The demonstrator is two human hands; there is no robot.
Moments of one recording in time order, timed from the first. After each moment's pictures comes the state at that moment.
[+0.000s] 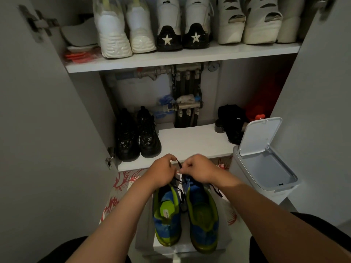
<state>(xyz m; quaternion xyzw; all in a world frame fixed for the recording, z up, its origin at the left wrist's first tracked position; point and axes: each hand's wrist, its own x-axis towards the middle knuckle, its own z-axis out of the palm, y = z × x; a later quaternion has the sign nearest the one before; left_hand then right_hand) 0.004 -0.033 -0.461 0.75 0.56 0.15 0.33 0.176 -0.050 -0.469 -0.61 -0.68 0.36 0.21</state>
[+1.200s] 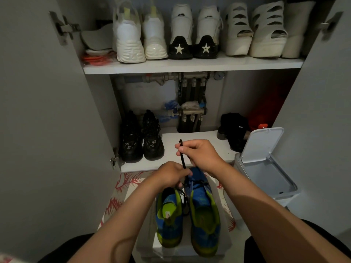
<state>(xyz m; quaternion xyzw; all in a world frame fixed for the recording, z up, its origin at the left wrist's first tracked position) 0.010 -0.051 -0.439 0.65 0.55 0.15 0.50 0.155 -0.048 -0.418 -0.51 -0.56 0.45 0.47</state>
